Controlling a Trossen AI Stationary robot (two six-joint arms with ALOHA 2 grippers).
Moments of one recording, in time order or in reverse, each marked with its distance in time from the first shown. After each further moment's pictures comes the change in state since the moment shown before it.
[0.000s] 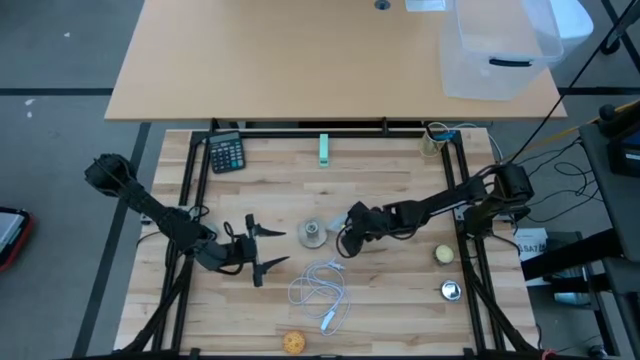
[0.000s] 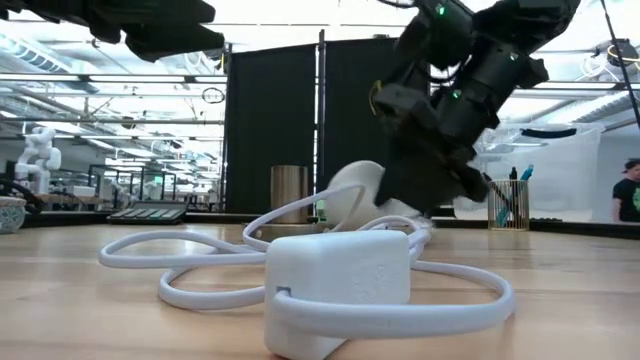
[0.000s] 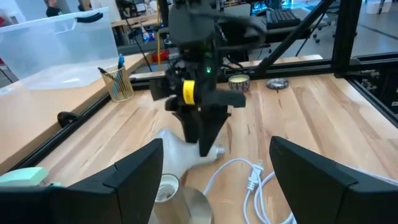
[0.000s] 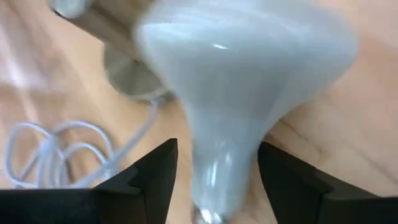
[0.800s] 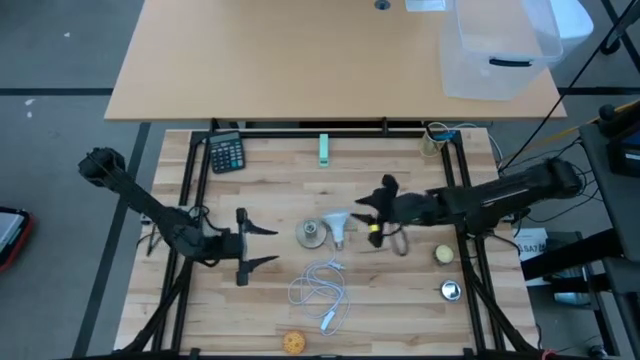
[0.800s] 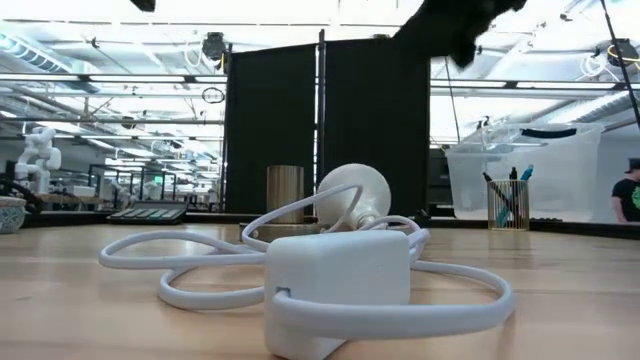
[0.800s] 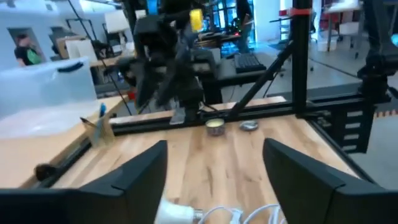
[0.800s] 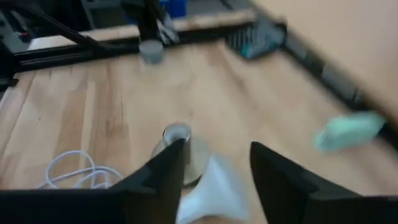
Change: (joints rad) left arm -0.016 -0.201 0.032 -0.048 0.103 0.131; right arm 0.095 -0.455 0.059 -0.117 0.301 -0.629
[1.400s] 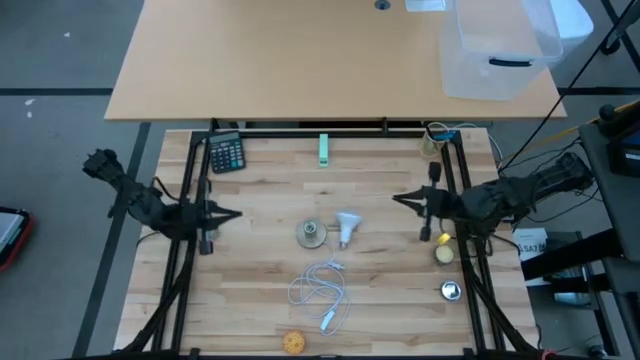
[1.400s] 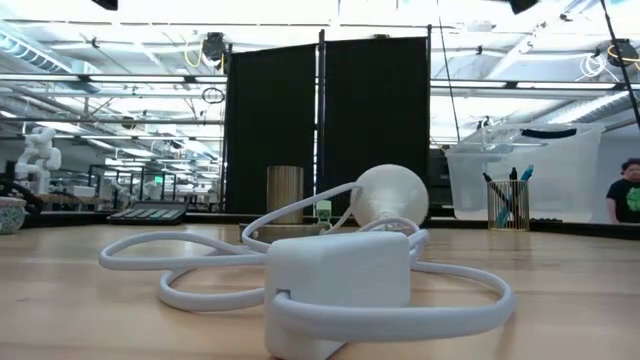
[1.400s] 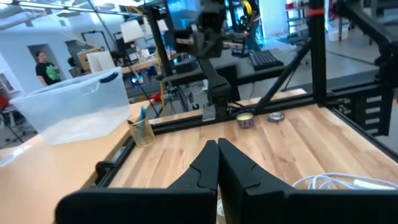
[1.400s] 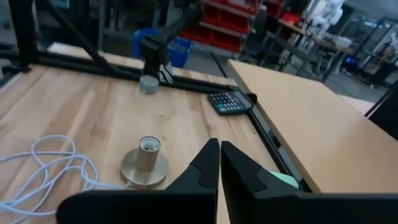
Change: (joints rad) left arm -0.003 -0.585 0.000 -0.613 -0.026 0.095; right arm 0.173 -0.479 -0.117 -0.119 0.193 -0.409
